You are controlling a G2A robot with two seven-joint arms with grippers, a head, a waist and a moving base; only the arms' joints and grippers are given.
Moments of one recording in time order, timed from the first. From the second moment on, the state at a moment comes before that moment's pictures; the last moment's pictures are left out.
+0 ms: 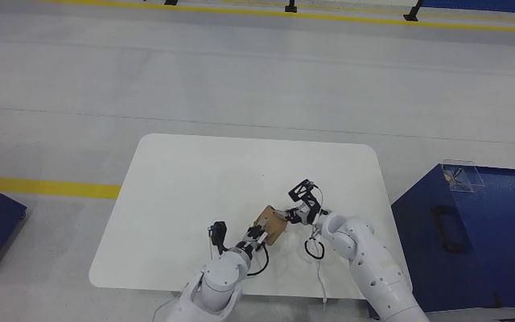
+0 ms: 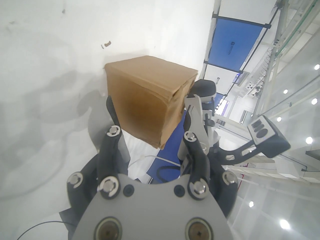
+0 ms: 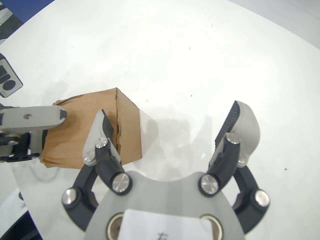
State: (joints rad) left arm 1.31 -1.55 -1.05 -1.48 -0.02 0.41 -0.04; right arm -1.02 -1.27 1.17 -1.15 -1.20 -0.47 0.26
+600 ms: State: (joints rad) left arm 1.43 -1.52 -1.02 -1.61 0.38 0.14 0.13; right arm -0.99 -1.27 1.15 -1.13 -1.29 -0.30 0.23
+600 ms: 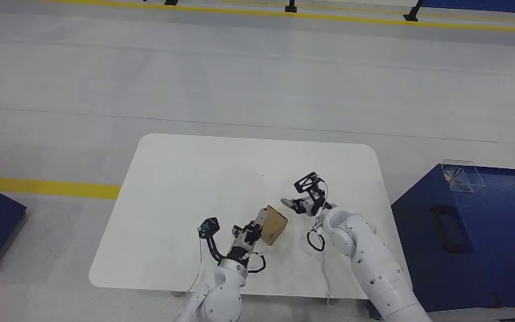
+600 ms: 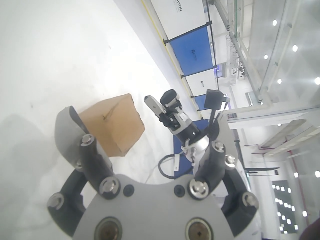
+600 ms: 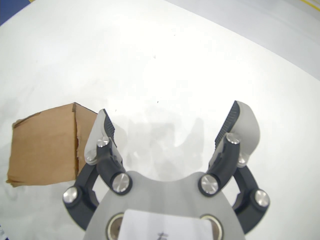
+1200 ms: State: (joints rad) left arm 1.48 -1.40 -1.10 -1.66 1.39 -0.20 -0.02; right arm -0.89 -1.32 1.00 -1.01 -1.27 -0.49 0.19
